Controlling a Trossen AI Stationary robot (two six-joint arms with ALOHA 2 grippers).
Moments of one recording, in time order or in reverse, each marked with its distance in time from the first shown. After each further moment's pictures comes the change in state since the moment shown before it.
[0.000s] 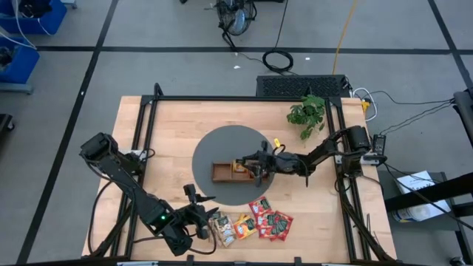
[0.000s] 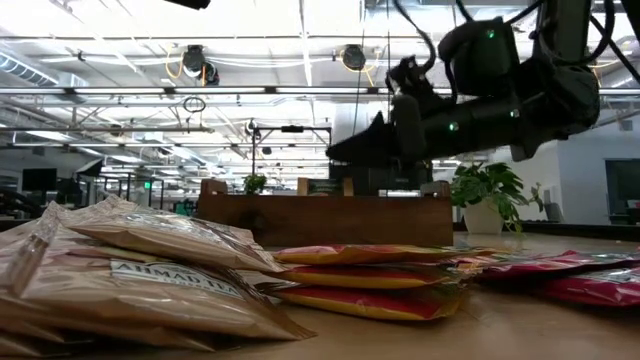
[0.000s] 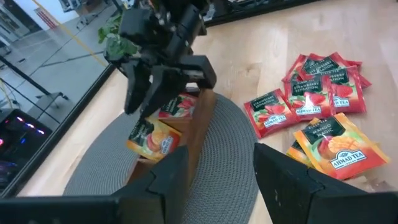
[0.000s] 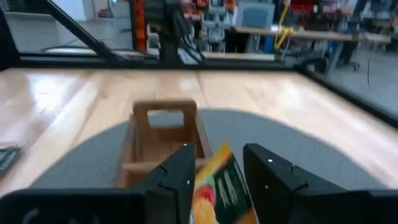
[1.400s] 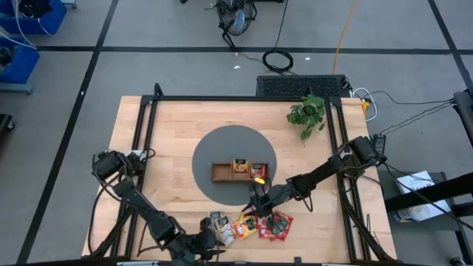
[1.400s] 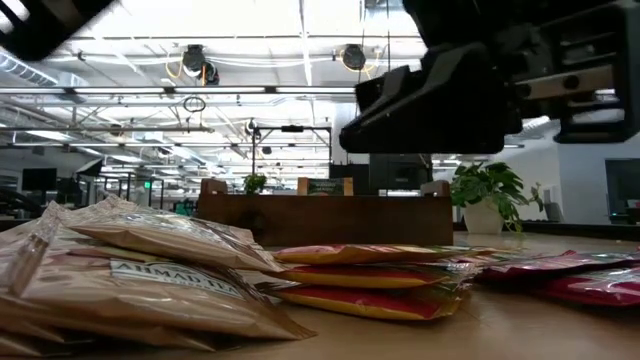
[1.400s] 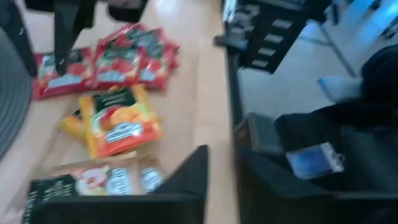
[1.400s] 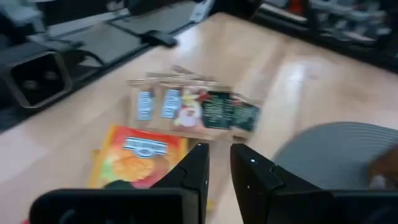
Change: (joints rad) left arm -0.069 0.243 -0.018 0.626 0.416 -0.149; right arm 0.311 -0.001 0.224 -0.479 -0.281 -0.137
